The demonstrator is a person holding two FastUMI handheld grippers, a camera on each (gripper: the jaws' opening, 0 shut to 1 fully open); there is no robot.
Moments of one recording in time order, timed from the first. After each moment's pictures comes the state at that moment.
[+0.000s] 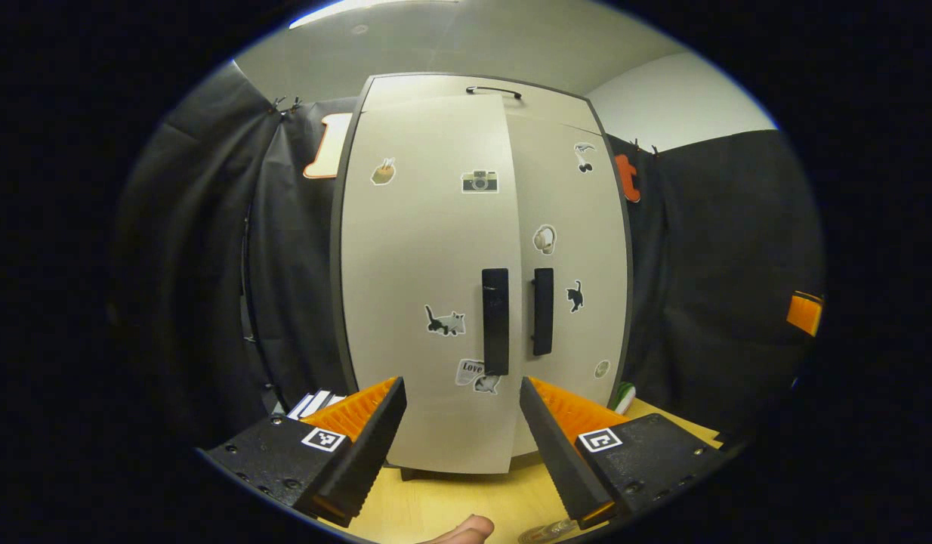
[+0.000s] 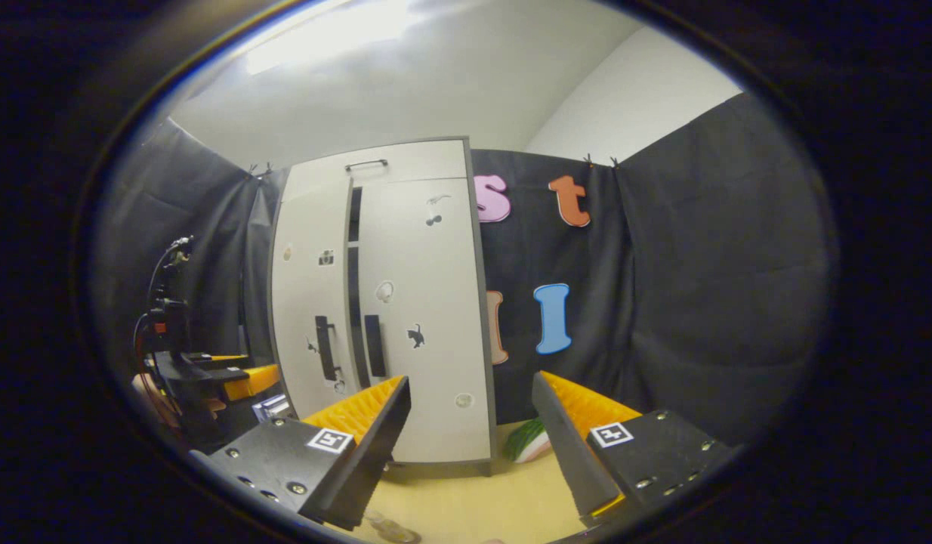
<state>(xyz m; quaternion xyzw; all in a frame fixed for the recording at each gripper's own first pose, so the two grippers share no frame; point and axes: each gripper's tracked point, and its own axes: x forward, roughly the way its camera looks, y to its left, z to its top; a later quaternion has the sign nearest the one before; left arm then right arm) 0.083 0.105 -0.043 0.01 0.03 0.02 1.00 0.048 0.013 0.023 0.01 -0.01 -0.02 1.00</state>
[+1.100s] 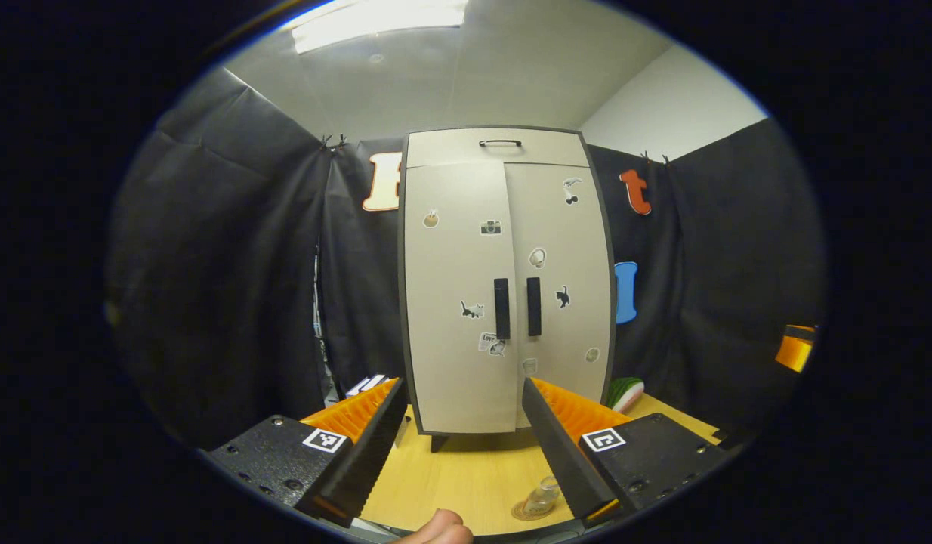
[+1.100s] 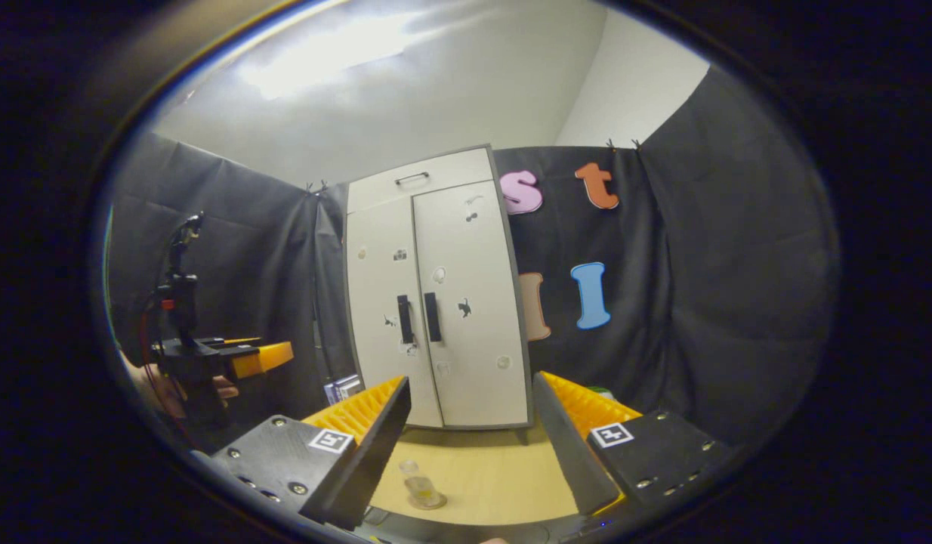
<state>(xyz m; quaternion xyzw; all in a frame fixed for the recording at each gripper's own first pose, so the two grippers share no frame) -0.080 0.060 -0.026 0.01 0.00 0.09 1.00 -0.086 -0.020 0.002 0.04 0.01 0.09 0.99</state>
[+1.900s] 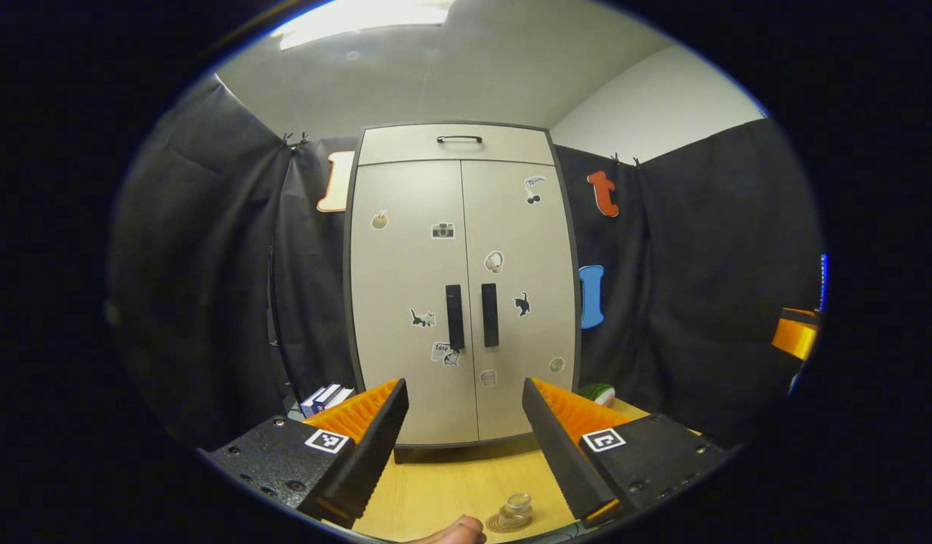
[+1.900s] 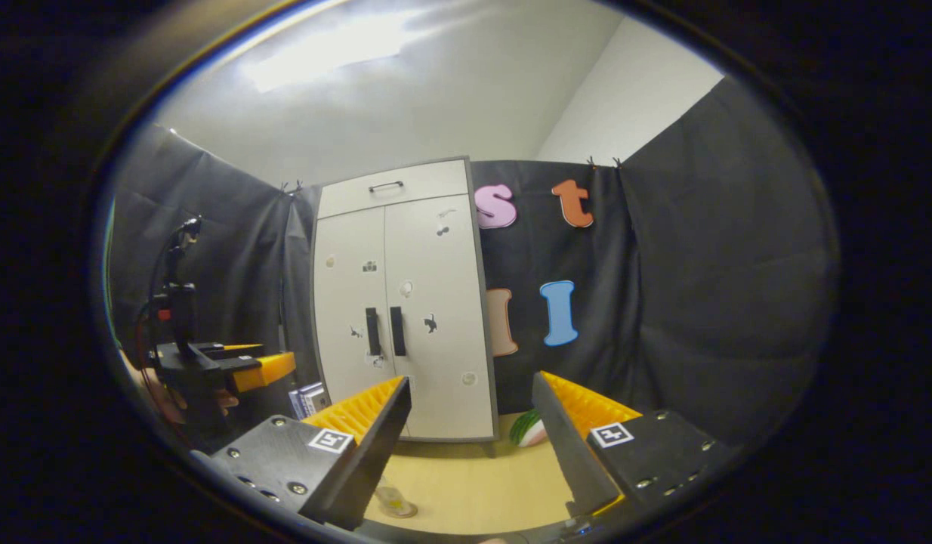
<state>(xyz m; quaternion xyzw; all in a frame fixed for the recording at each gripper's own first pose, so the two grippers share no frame) -0.026 0.016 -0.034 0.03 0.00 0.02 1.00 -0.068 -0.042 0.021 0.03 0.00 0.04 1.00</state>
